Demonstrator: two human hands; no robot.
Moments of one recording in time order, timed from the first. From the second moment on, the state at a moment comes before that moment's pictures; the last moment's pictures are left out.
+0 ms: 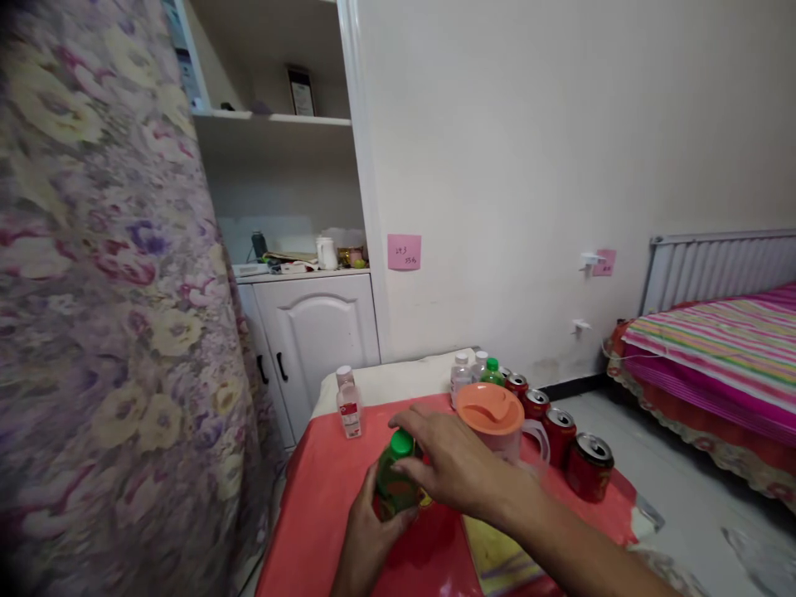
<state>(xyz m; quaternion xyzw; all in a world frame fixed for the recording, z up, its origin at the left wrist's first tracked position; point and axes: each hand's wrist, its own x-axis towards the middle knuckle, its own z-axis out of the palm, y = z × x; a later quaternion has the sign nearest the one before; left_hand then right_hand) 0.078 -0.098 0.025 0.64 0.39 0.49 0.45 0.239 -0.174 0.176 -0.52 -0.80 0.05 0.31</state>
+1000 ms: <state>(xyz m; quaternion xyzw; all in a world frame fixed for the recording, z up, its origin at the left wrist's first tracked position) 0.075 -0.097 -0.003 0.83 0.35 0.40 0.13 0.265 -0.218 0.074 -0.54 -0.67 0.00 0.51</state>
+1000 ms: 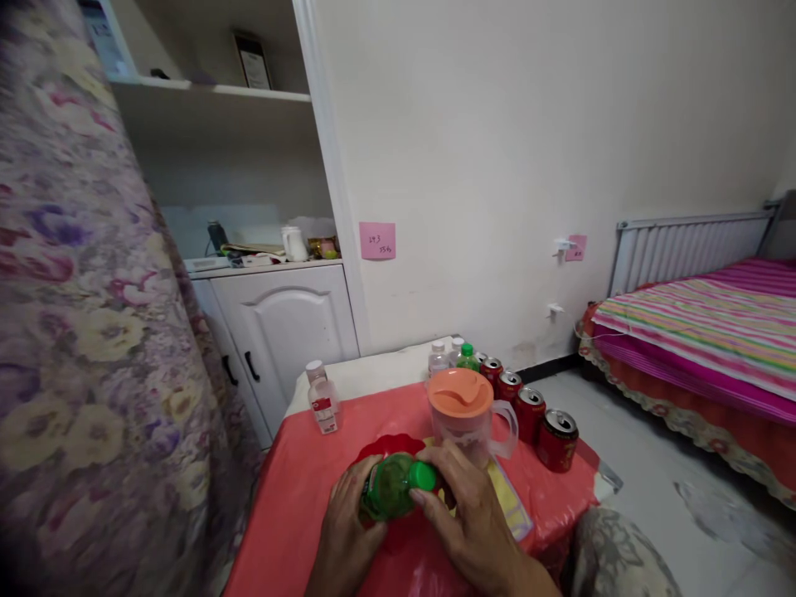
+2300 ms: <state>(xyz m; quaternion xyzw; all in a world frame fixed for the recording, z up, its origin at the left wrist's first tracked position) 0.075 -0.090 -0.009 0.81 0.36 0.42 0.20 0.270 -0.219 0.080 -0.51 -0.67 0.06 0.54</state>
